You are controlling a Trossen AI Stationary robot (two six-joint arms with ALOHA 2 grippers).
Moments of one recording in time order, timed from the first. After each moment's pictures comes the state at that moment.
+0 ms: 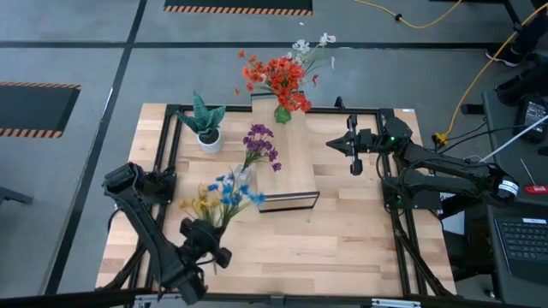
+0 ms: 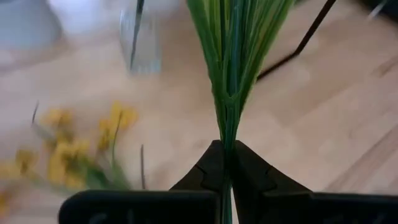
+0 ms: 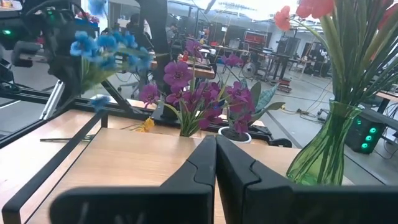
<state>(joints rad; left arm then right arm) -0.94 1.86 1.53 -1.48 -0.85 -2.14 -0.55 0.82 0.37 0.50 -0.58 -0.16</state>
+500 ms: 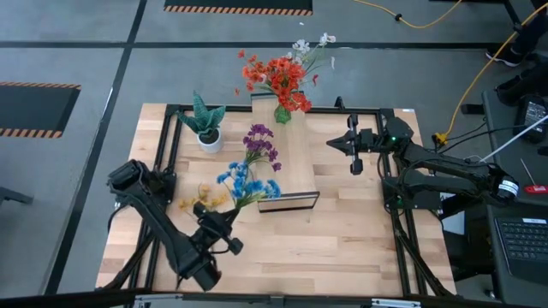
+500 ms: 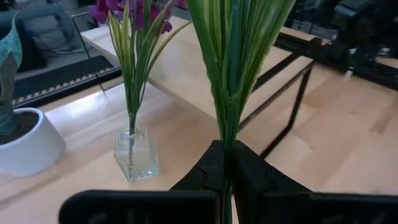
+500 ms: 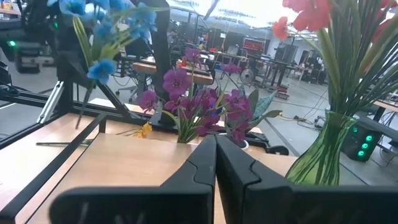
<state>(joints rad) -0.83 1.86 1.52 -1.52 -1.18 -1.92 -0.55 0.82 0.37 0.52 -0.58 -0.17</state>
